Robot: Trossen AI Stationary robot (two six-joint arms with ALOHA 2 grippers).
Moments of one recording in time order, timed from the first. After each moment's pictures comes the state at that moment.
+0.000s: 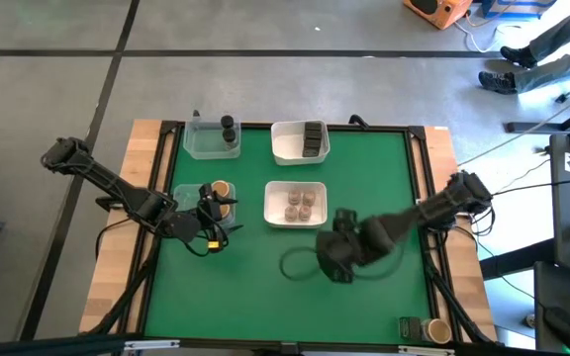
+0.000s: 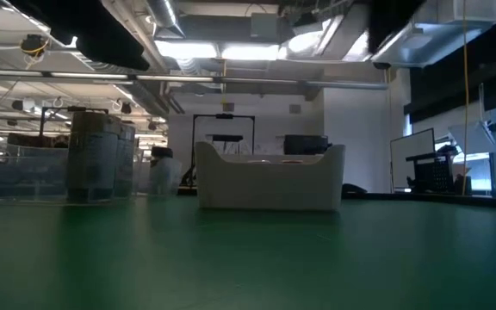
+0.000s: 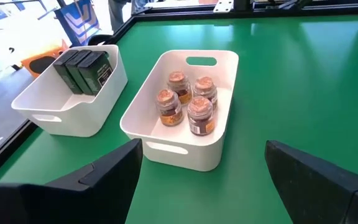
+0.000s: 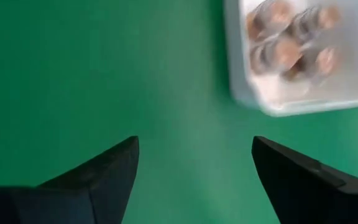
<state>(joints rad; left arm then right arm) -0.49 1.01 0.63 -0.24 -0.76 -0.30 0.46 1.77 1.66 -1.25 0.25 0.52</state>
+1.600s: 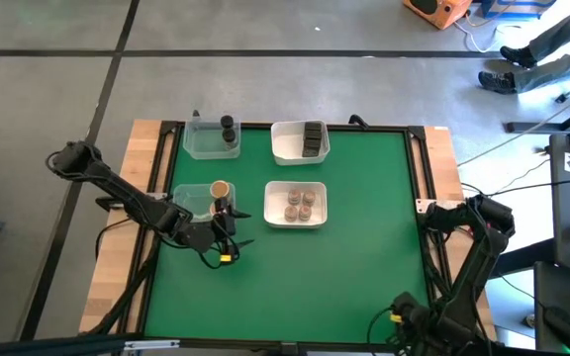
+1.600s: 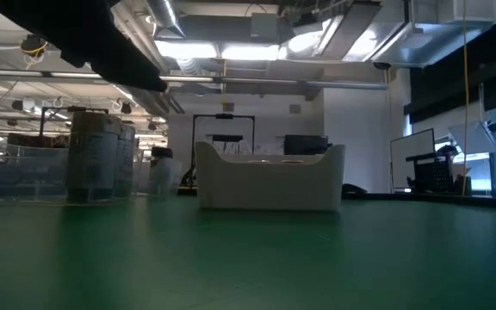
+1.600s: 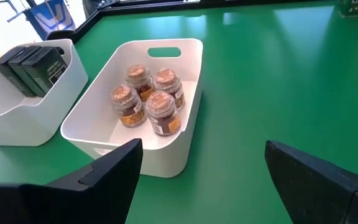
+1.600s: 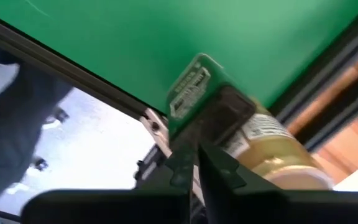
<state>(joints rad) -0.49 1.22 0.59 0.03 -0.68 -0.25 1.09 1.82 1.51 -1.19 -0.20 2.07</state>
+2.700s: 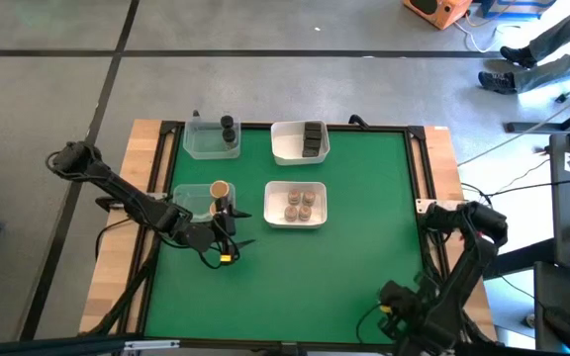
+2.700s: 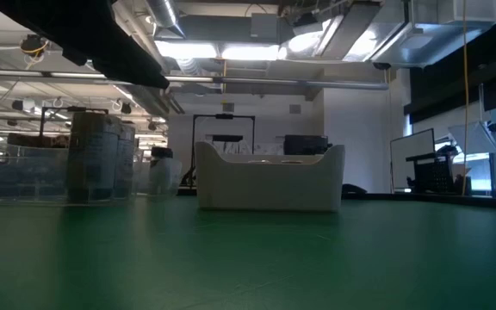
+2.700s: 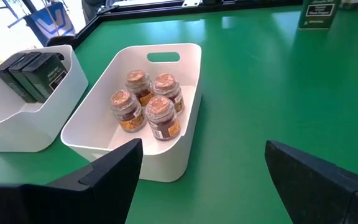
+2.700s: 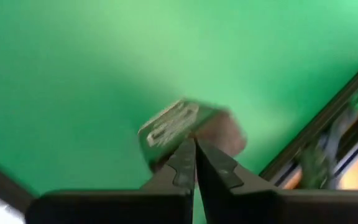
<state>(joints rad) -0.48 1.22 0.59 0.04 -0.68 -0.23 1.05 1.89 1.51 -1.43 0.11 1.76</state>
